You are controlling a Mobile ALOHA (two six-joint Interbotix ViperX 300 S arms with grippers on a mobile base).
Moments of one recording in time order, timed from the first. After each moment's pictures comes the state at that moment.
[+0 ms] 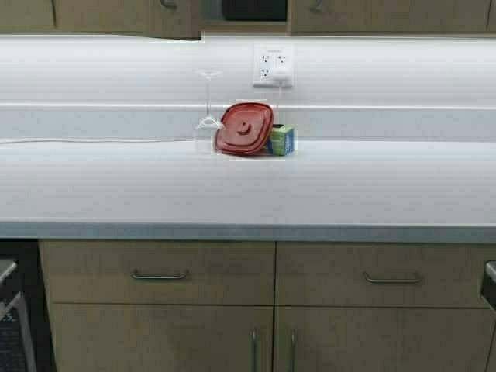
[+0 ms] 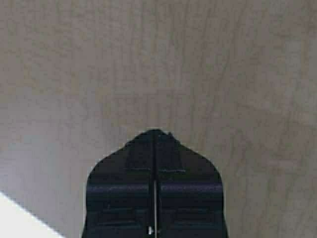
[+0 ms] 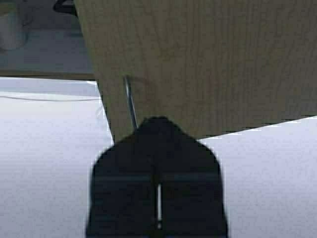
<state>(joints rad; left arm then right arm) -0.14 -0.10 -0.06 -0.44 0.25 0.39 0.25 -0.42 0.24 -0.06 0.38 0.15</state>
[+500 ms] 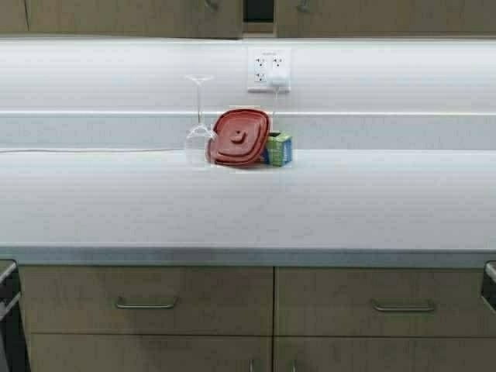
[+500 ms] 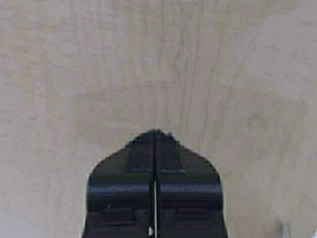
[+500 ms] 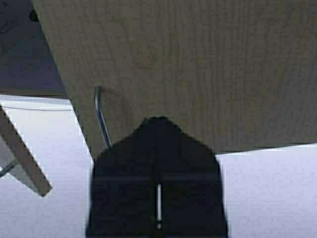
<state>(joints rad) -0.22 -0.23 0.05 -0.44 0.26 0.39 0.25 -0.45 0.27 -0.07 0.38 0.13</state>
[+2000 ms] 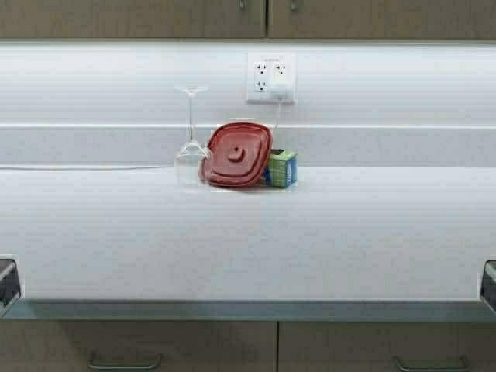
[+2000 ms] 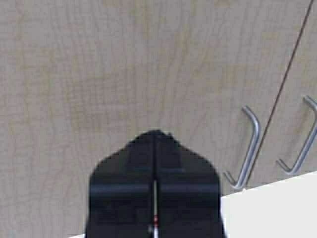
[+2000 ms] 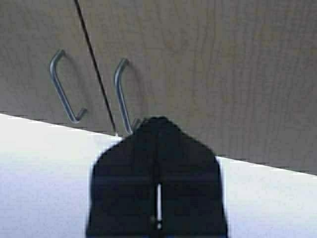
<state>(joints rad) -0.32 -0.39 0.37 -0.43 0.16 0.38 0.36 -0.53 0.35 -0.07 0.46 0.14</state>
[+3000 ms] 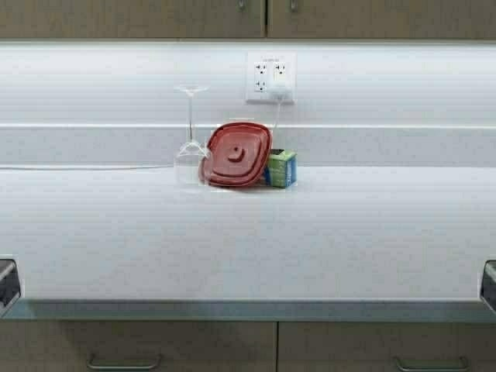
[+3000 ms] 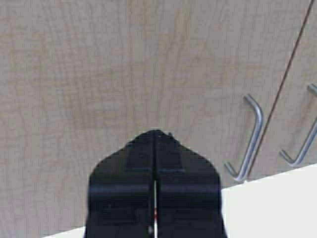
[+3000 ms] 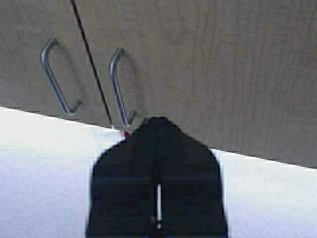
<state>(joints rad) -0.32 -0.38 0.38 -0.43 0.15 0.39 0.36 -0.50 0.35 -0.07 0.46 0.14</state>
